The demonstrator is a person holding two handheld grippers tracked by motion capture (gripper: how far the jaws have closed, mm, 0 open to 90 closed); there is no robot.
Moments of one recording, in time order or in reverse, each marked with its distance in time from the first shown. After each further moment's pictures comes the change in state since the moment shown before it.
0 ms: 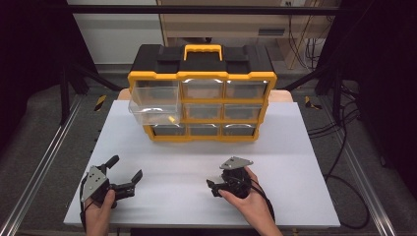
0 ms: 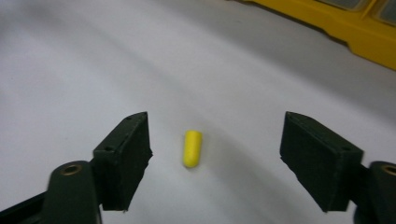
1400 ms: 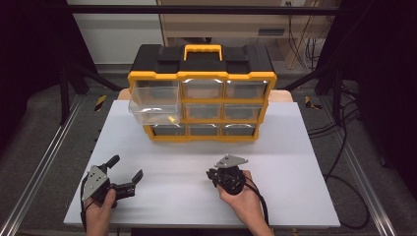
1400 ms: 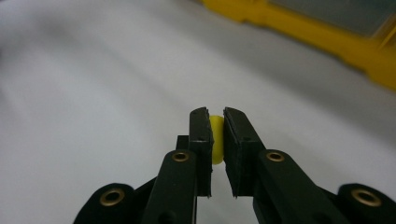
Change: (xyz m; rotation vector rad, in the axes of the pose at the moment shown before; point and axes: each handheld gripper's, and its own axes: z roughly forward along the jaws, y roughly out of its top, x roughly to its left) left arm 0.000 0.000 0.002 0.008 -0.005 0.002; right arm 0.004 0.008 0.012 -0.044 0.037 -0.014
